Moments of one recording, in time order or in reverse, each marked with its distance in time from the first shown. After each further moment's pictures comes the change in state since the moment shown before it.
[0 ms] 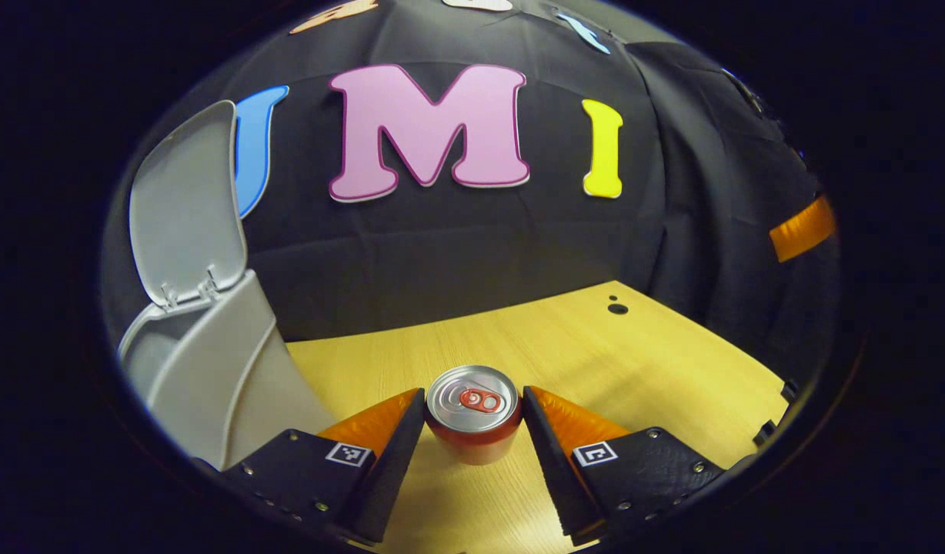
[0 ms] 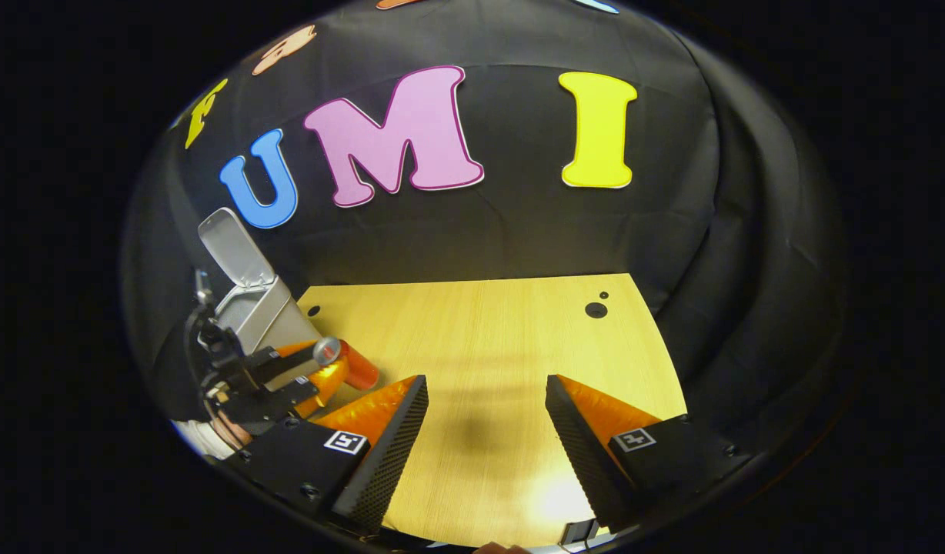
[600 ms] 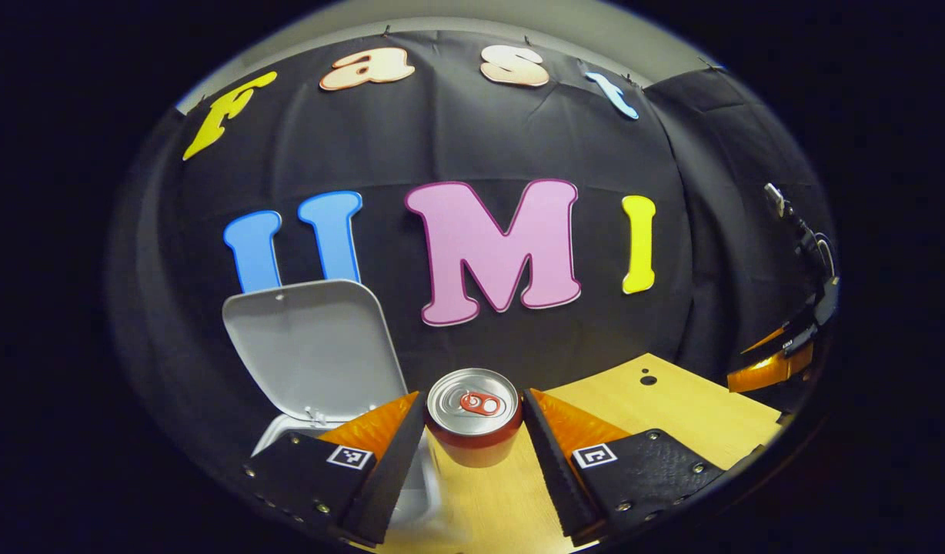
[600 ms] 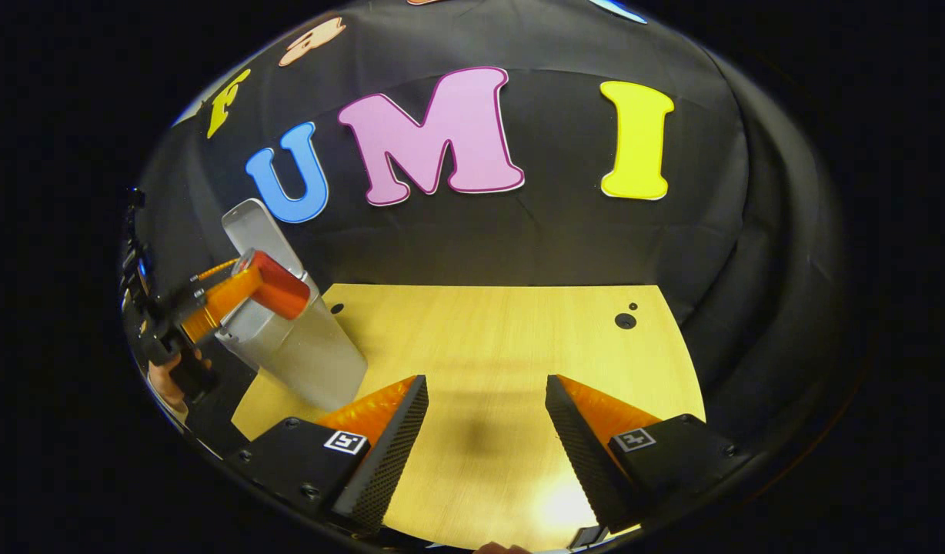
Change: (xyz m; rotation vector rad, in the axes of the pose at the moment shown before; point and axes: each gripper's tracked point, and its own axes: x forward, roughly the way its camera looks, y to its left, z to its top) left arm -0.111 0.103 0.141 0.040 -0.228 0.160; right arm 0.004 0.045 0.004 -0.045 -0.019 0.083
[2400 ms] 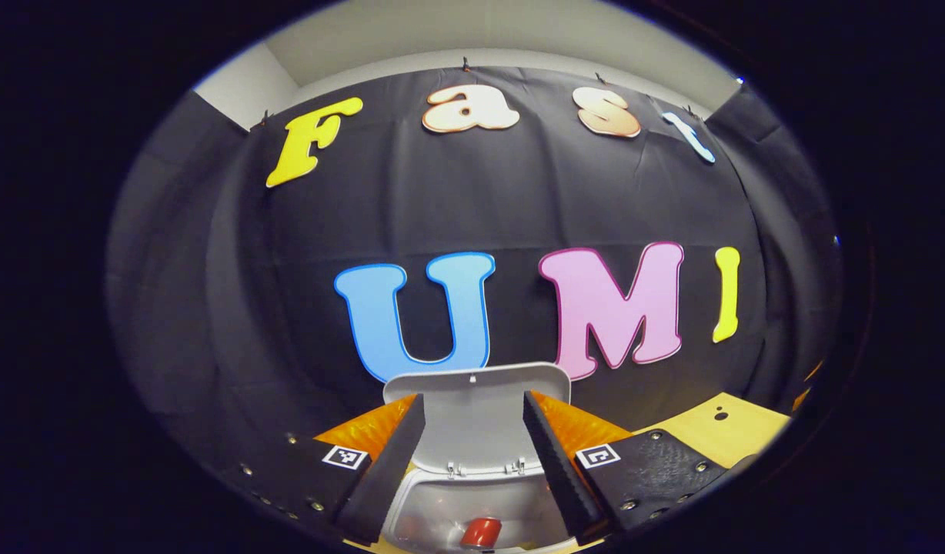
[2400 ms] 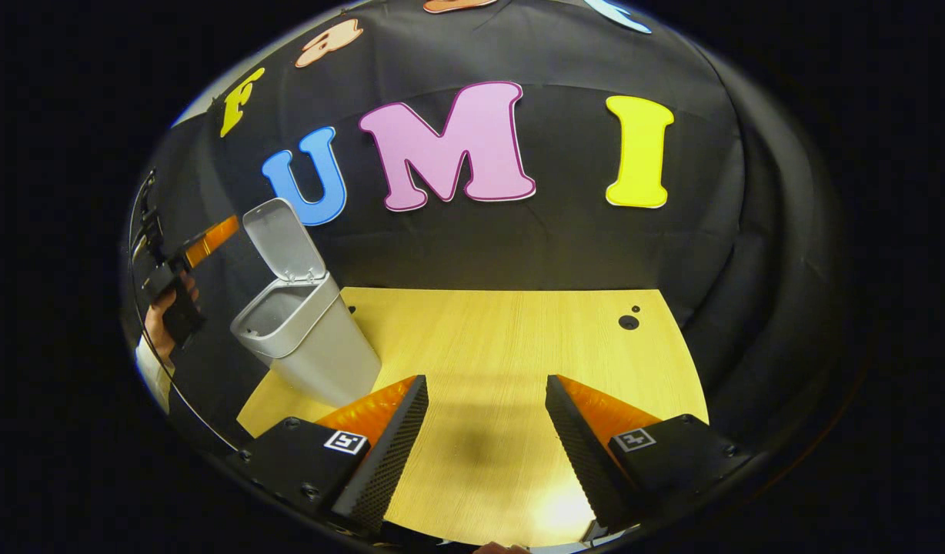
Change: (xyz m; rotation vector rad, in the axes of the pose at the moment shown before) left arm -0.018 0.148 0.072 -0.041 -0.197 0.240; right arm -0.033 0.014 -0.004 -0.009 -0.034 0.007
